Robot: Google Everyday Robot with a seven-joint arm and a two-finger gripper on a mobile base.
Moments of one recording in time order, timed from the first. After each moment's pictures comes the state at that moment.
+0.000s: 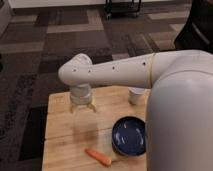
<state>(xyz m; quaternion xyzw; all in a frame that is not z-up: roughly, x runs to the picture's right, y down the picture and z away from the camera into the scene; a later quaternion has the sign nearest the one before) -0.104 0.098 0.704 -0.26 0.23 0.64 0.68</state>
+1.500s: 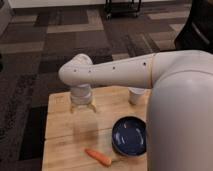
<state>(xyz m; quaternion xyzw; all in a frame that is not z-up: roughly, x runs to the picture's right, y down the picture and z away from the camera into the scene) -0.077 0.099 0.703 -0.26 0.24 0.65 0.67</state>
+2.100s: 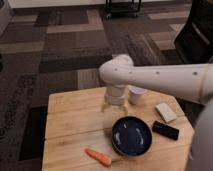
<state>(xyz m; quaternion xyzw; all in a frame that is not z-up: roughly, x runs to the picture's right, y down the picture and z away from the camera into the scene) 0.090 0.103 0.692 -0.22 0.29 0.71 0.61</state>
